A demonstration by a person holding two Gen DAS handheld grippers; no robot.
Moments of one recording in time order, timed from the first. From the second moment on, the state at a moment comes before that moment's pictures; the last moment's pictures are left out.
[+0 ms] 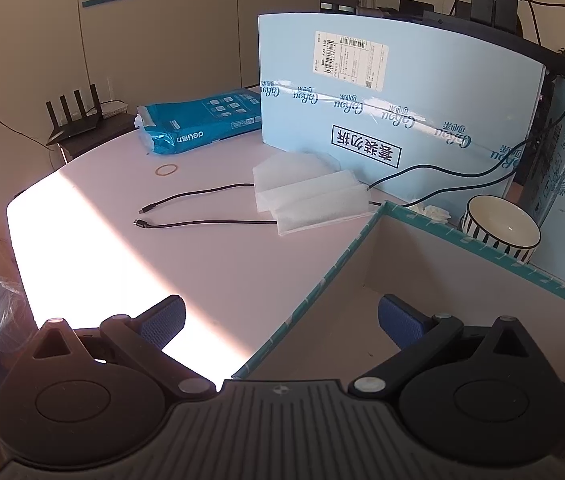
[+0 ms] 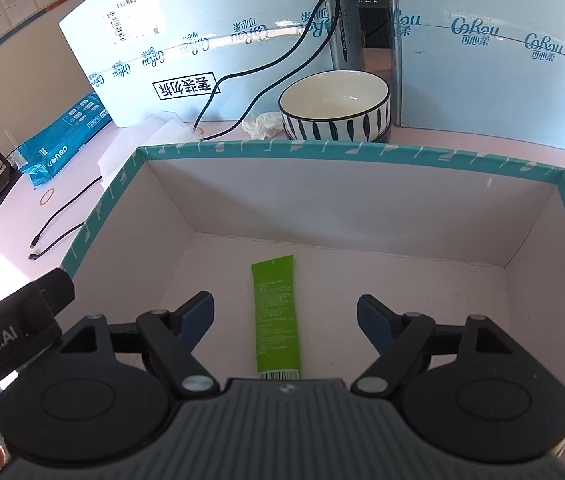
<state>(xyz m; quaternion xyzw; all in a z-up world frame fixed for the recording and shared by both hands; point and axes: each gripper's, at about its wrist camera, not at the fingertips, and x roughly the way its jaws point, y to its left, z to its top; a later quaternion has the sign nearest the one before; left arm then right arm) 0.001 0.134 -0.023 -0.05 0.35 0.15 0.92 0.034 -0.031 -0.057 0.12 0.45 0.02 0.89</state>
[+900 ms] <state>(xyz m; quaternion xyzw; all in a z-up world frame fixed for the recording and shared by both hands) -0.007 0.127 -0.029 -0.03 0.36 0.15 0.92 -0.016 -0.056 -0.038 0.09 0.35 0.00 0.93</state>
